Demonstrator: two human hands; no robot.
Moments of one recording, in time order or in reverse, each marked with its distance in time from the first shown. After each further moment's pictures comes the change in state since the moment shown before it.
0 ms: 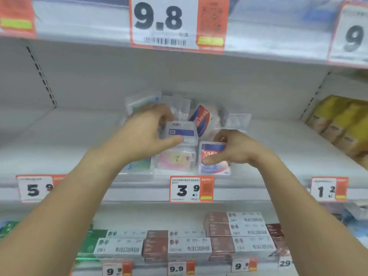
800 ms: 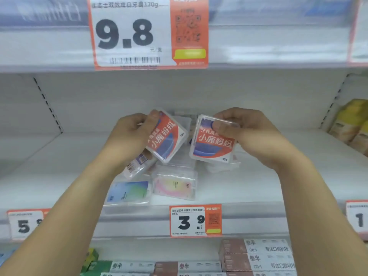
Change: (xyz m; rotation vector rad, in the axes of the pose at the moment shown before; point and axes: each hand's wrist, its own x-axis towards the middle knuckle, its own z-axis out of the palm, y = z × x) left_hand 0.032 0.003 -0.001 -0.618 0.201 -0.419; right_hand 0.007 -0.022 -0.036 0.590 0.231 -0.325
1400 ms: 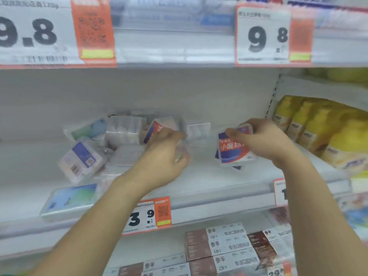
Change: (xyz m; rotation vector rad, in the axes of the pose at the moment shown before) left_hand -0.029 0.007 0.131 0.511 -0.303 0.523; right_hand -0.051 0.042 -0.111 -0.389 0.317 0.243
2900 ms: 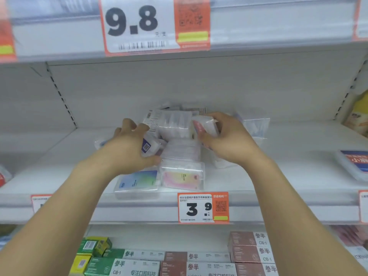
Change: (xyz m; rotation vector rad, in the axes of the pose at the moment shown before) left_hand -0.065 -0.102 -0.110 0.425 -0.142 -0.508; right_hand -0.003 -0.078 0.157 0.207 -0.267 -0.322
